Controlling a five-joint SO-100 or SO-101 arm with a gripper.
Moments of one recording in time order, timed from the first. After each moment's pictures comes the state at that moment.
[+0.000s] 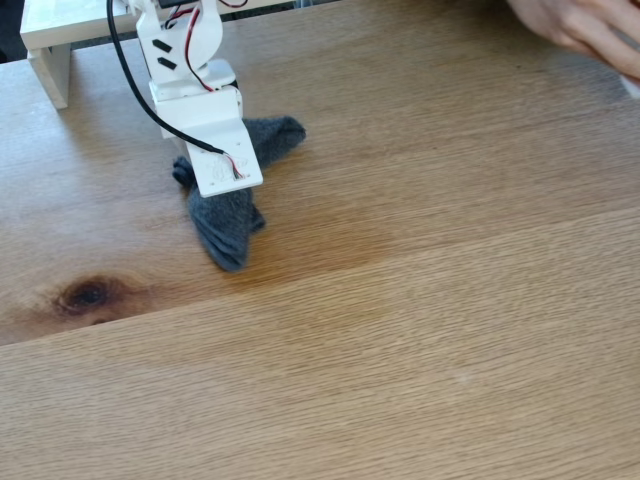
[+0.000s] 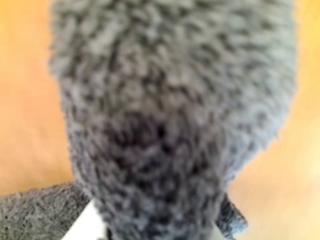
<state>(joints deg) -2.7 67.3 126.8 21.6 4.7</state>
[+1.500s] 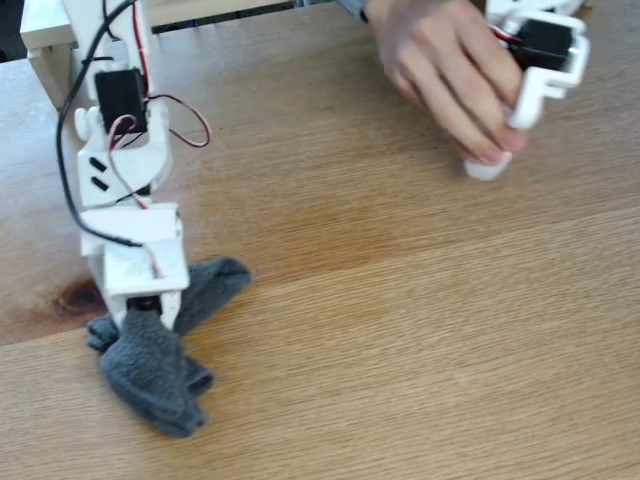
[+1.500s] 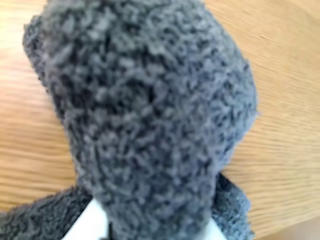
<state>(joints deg) 15.3 26.0 69.8 7.6 -13.4</state>
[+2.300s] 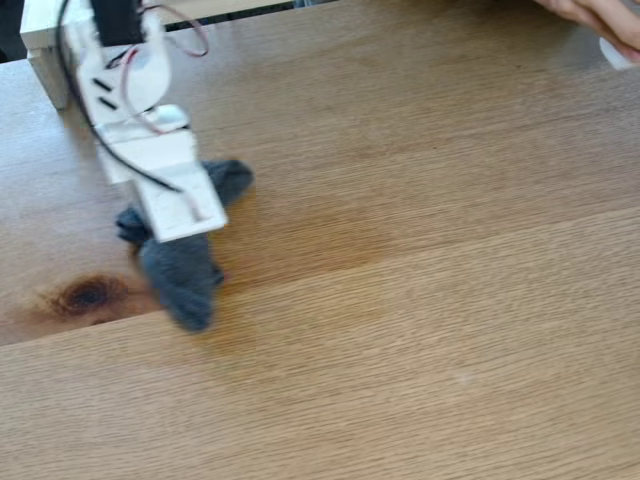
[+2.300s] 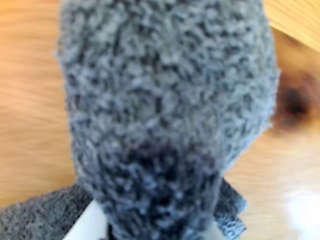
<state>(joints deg) 5.8 62.2 111.0 29.4 -14.2</state>
